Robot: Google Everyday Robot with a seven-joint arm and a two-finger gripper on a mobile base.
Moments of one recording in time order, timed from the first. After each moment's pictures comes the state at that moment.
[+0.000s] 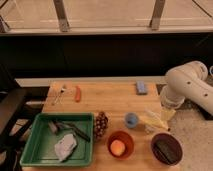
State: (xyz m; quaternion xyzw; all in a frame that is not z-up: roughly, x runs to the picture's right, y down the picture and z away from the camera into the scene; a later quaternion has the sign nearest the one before) arm 0.285 0.105 0.684 -0.28 0.02 0.02 0.96
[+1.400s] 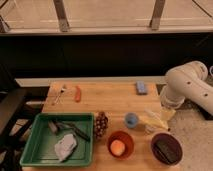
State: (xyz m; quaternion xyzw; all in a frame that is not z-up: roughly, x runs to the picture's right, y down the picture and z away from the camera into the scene) arm 0.285 0.104 0.684 -0.28 0.02 0.02 0.96
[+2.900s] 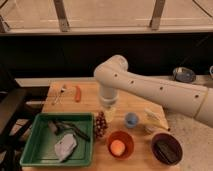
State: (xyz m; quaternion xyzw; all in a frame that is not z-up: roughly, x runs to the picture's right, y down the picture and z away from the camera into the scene) arm -0.008 0.115 0.684 -0.34 -0.12 -0.15 0.92
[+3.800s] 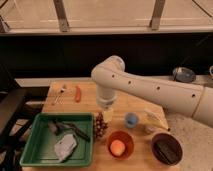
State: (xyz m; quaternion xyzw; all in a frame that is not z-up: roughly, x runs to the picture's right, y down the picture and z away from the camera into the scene) arm -0.010 0.111 0.686 -0.34 -0.11 -0.16 0.92
